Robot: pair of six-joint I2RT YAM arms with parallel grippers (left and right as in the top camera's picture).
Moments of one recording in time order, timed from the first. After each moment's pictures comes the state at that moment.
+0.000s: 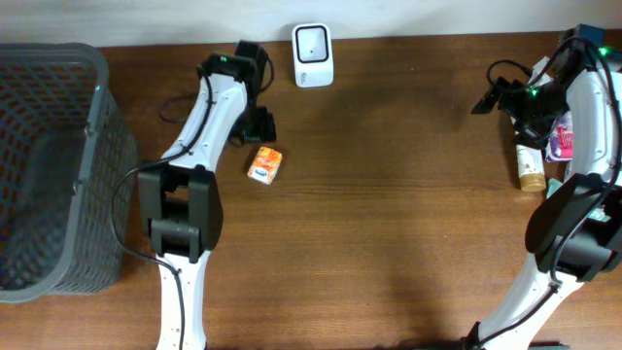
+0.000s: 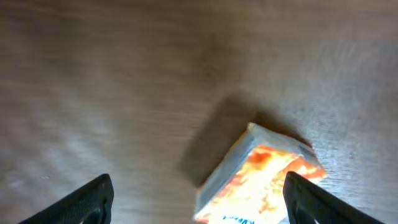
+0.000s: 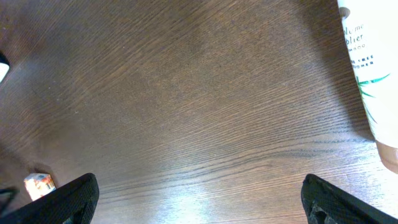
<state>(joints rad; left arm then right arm) -0.25 2.36 2.10 -1.29 -0.09 -0.32 -0.33 2.12 2.00 -1.31 -0.34 0.24</state>
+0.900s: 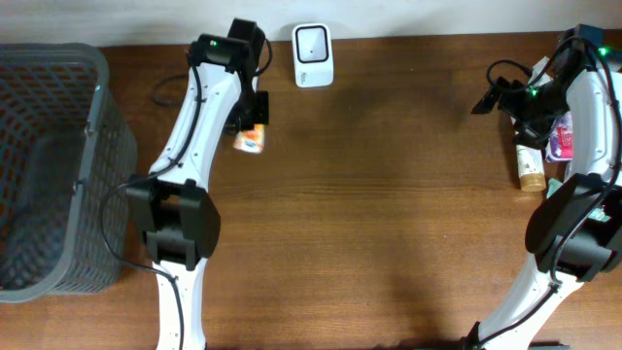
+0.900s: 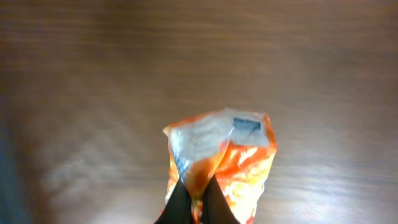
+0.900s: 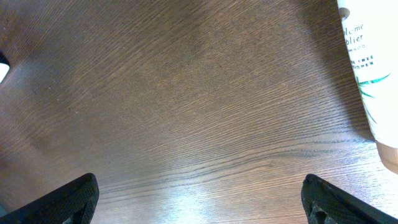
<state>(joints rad) -0.26 2.30 2.29 -1.45 -0.12 -0.26 -0.33 2.12 2.00 -1.31 -0.34 0.24</state>
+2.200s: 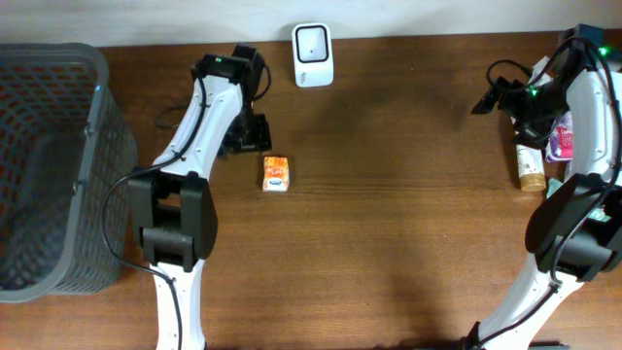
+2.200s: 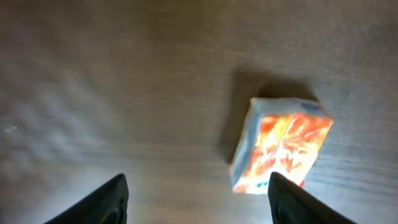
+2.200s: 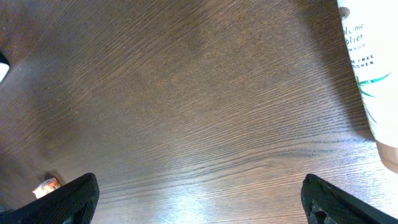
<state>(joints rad) -0.25 2.28 2.03 -1.37 -0.03 -0.35 -0.33 2.12 2.00 -1.31 -0.34 0.24</state>
